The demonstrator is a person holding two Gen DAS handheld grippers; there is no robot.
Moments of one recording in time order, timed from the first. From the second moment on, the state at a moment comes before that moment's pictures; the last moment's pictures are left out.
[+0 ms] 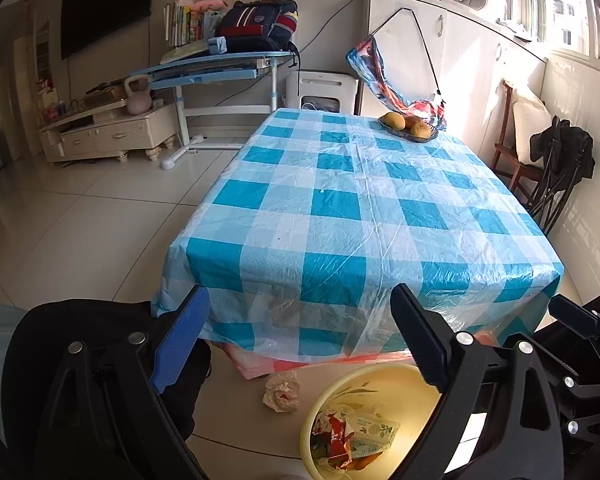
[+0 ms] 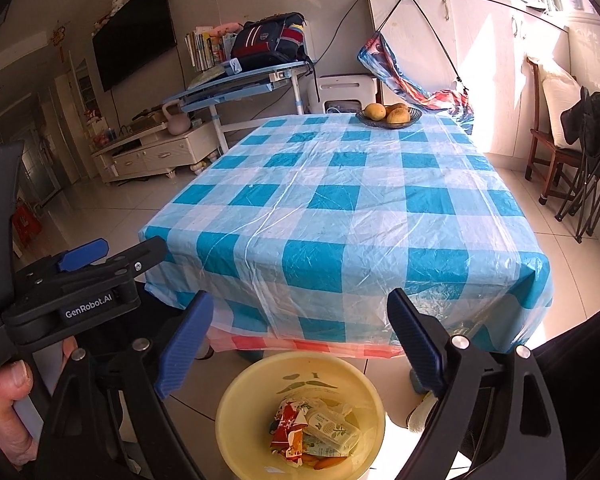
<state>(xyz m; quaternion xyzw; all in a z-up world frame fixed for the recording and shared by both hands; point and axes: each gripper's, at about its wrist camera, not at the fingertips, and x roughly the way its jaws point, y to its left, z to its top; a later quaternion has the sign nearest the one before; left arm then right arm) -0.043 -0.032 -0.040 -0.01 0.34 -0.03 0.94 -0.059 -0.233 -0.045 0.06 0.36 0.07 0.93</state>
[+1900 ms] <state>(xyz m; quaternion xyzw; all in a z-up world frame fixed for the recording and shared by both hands) -0.052 -0.048 -0.030 0.05 0.31 0.00 0.95 -0.067 -0.233 -0.032 0.04 0.32 0.07 0.94</state>
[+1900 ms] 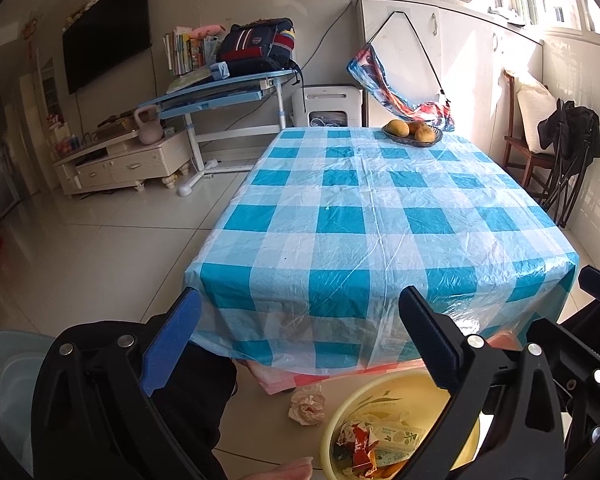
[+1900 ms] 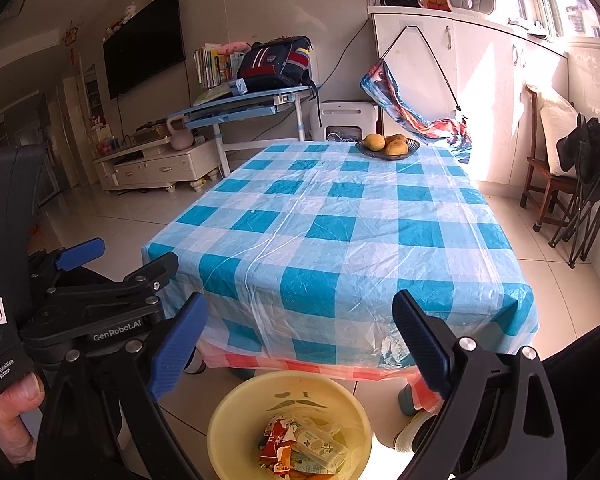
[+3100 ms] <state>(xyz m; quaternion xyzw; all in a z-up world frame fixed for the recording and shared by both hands) -0.053 -0.049 -0.033 0.07 0.31 0.01 0.95 -0.067 -0.231 -0.035 0.03 0.32 0.07 0.94</state>
